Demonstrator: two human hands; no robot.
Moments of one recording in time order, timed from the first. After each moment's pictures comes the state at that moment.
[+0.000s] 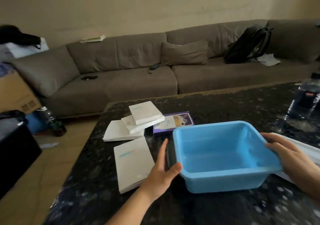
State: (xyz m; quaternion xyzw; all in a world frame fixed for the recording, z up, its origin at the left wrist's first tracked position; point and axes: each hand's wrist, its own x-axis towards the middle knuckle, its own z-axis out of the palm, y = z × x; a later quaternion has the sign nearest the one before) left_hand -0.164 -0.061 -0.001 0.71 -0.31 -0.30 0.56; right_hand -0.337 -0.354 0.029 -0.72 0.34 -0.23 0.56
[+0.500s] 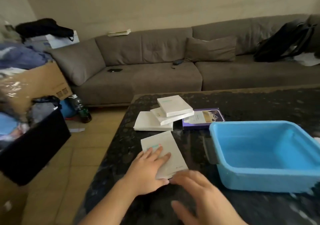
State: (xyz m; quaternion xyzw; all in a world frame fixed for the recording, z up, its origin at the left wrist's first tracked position) left_hand -0.101 0.063 -0.010 0.91 -0.40 -0.08 -0.01; right_hand -0.274 -0.082 0.038 -0.94 -0.05 -0.14 0.31
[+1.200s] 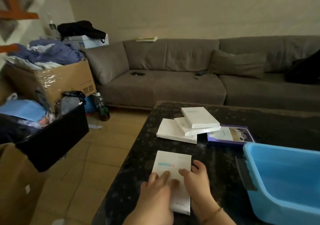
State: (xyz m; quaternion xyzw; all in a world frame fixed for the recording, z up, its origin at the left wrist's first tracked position) left_hand -0.143 0.085 0.025 0.95 -0.25 -0.19 0.04; right_hand -0.142 -0.029 -0.005 -0.64 0.36 -0.09 0.68
